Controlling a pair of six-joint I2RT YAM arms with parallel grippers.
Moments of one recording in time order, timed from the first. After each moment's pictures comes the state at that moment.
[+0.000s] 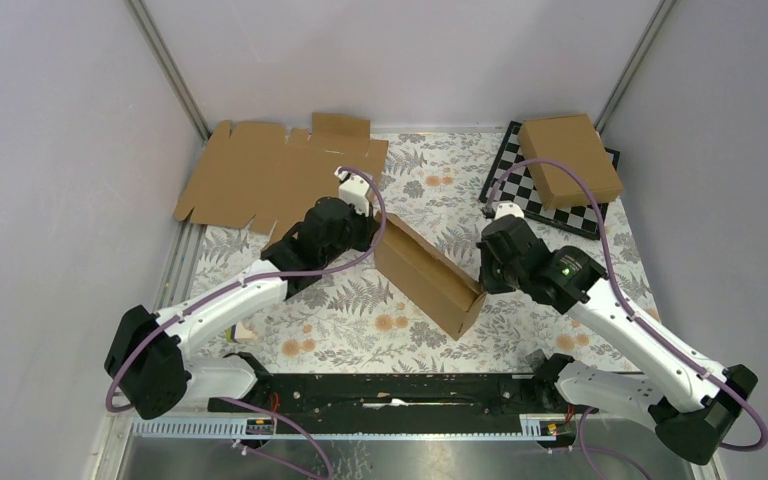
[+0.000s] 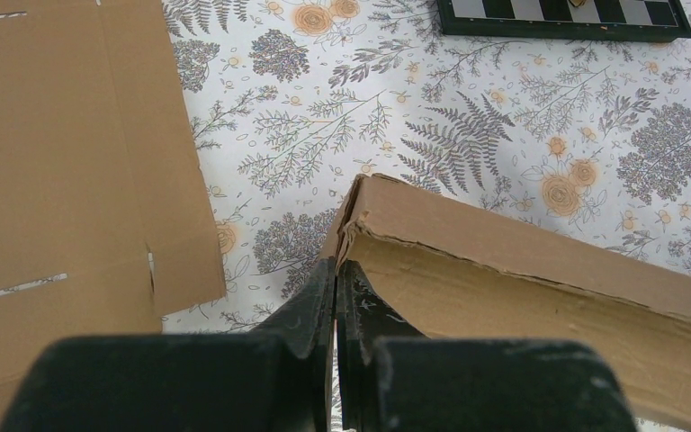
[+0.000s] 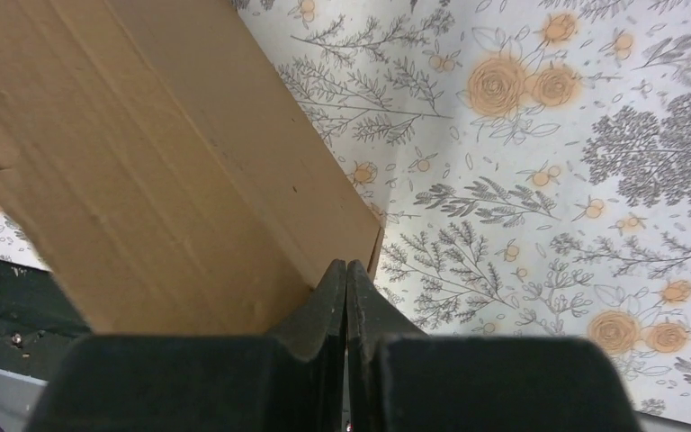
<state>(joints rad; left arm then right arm) -0.73 1.25 0.88 -0.03 -0.13 -0.24 0.75 1.00 1.05 -0.98 0.24 0.52</state>
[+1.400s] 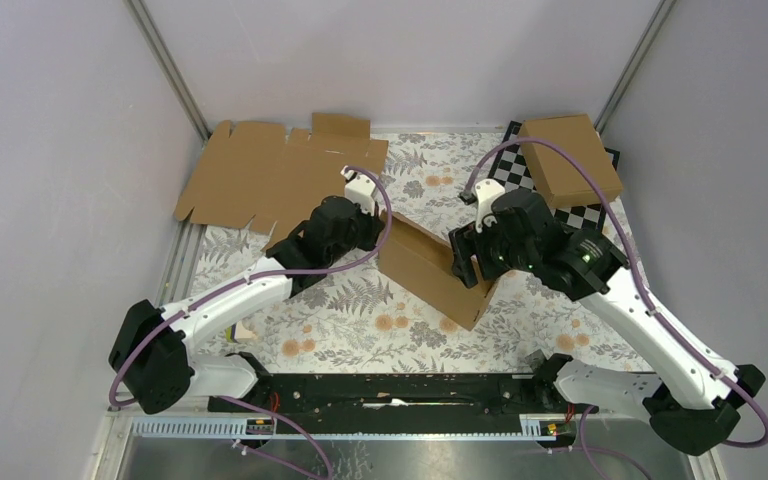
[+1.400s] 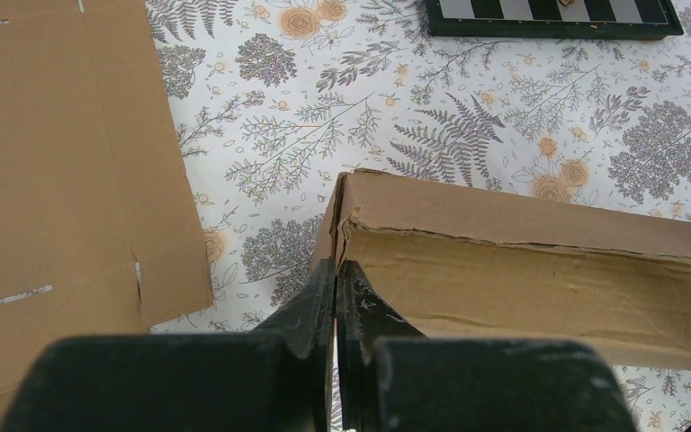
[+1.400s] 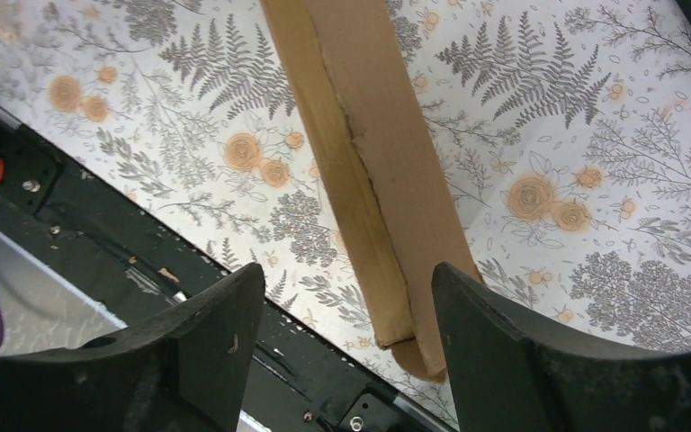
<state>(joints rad) -0.75 1.28 0.90 -0.02 -0.13 -0.24 0.75 1.05 1.29 -1.01 0.00 0.20</state>
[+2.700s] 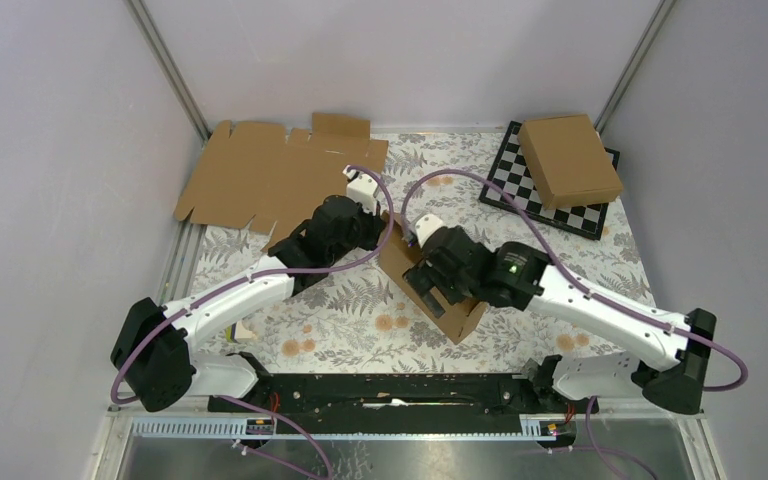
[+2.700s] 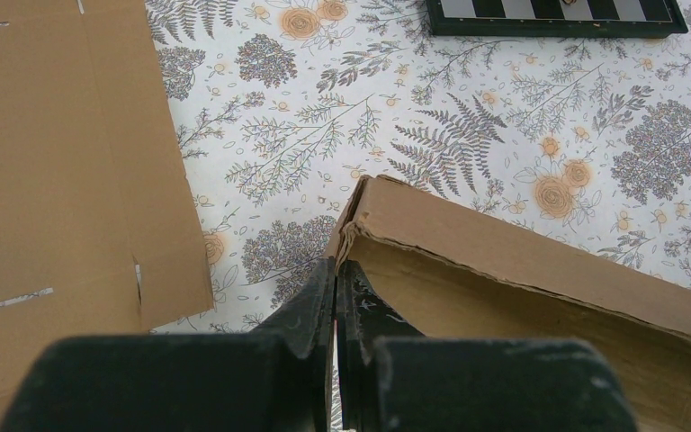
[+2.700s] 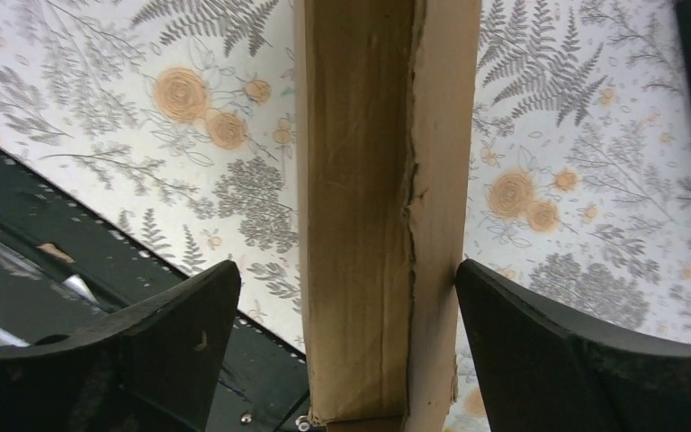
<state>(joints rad) -0.76 1.29 0.91 -0.02 -0.13 -0.24 1.03 1.22 1.21 -0.97 0.27 0.19</state>
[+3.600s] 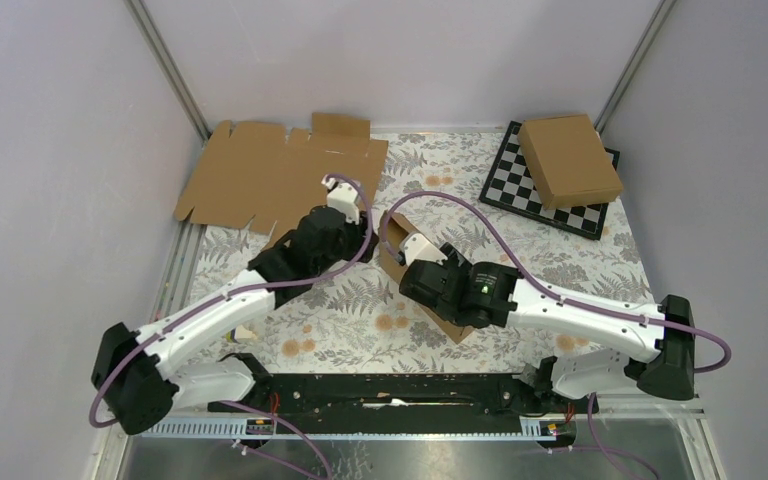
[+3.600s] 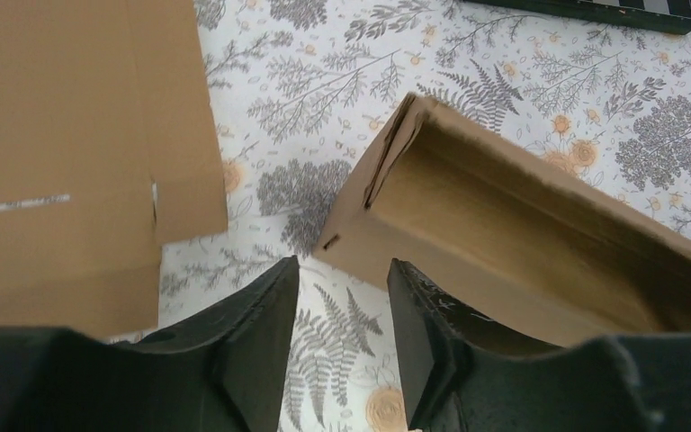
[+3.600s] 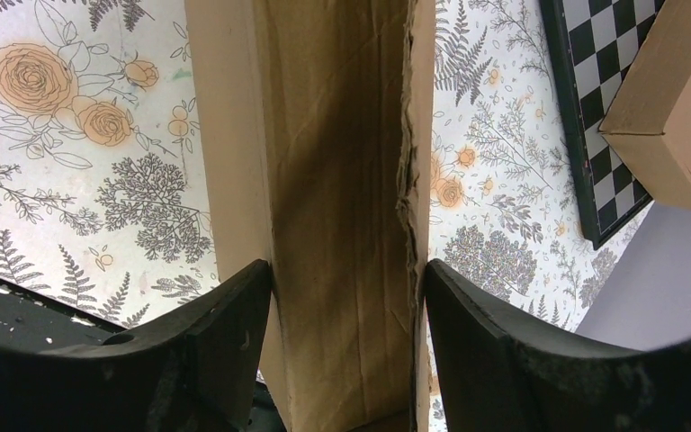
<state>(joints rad) -0.77 1.17 0.87 -0.15 -0.19 -0.33 1.22 1.31 1.17 -1.03 0.64 0.23</state>
